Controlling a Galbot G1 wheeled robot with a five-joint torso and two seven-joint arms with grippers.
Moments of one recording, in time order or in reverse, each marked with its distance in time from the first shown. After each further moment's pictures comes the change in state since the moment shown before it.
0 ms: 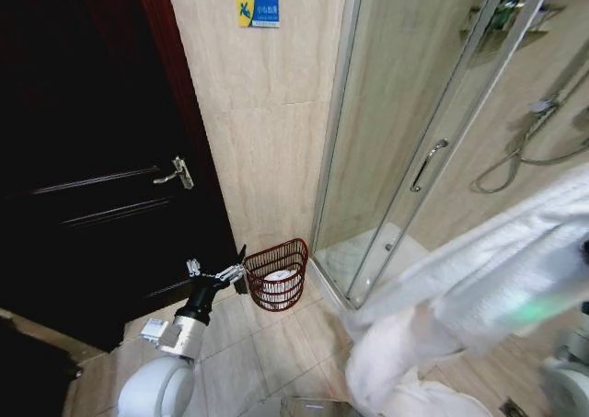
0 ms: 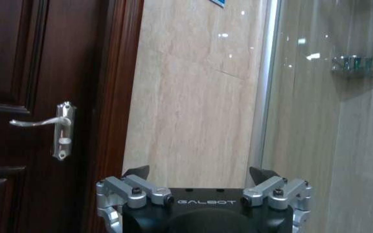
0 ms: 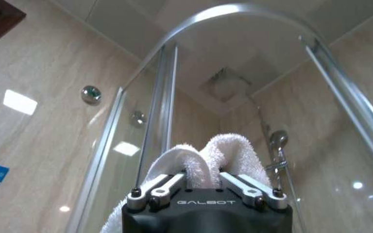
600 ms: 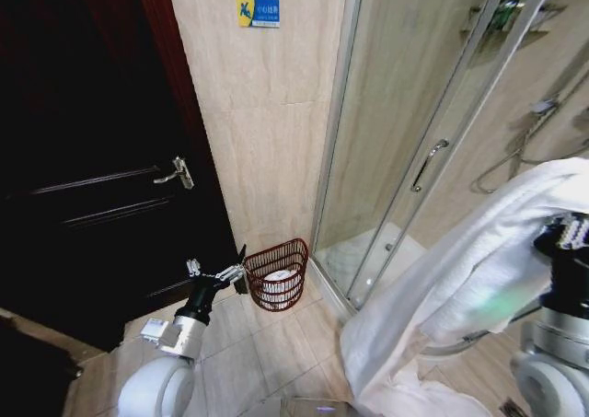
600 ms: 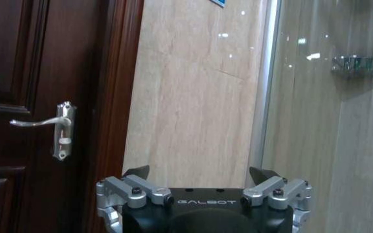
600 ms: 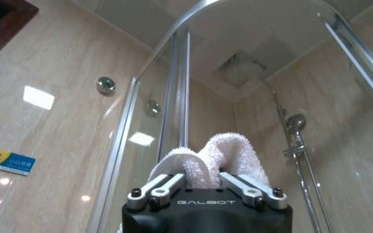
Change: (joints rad) left arm 0.000 0.000 0.000 0.000 0.000 0.000 0.000; right arm 0.005 -0.017 -0.066 -0.002 -0.022 -0.030 -0.011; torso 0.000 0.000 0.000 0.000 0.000
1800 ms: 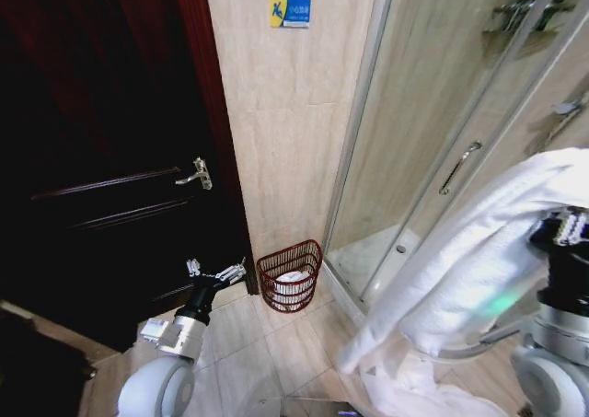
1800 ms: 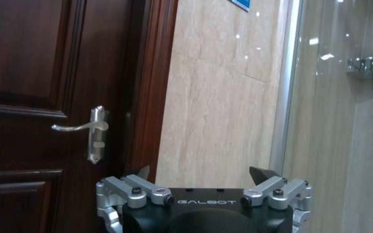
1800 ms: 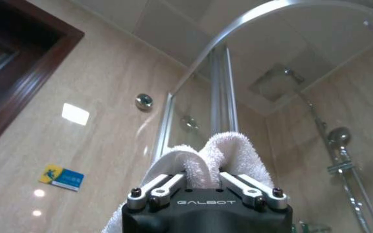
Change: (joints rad) left arm 0.000 0.000 0.000 0.000 0.000 0.000 0.000; right arm 0.025 -0.054 -0.015 0.000 0.016 0.038 -0.041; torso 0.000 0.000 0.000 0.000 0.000
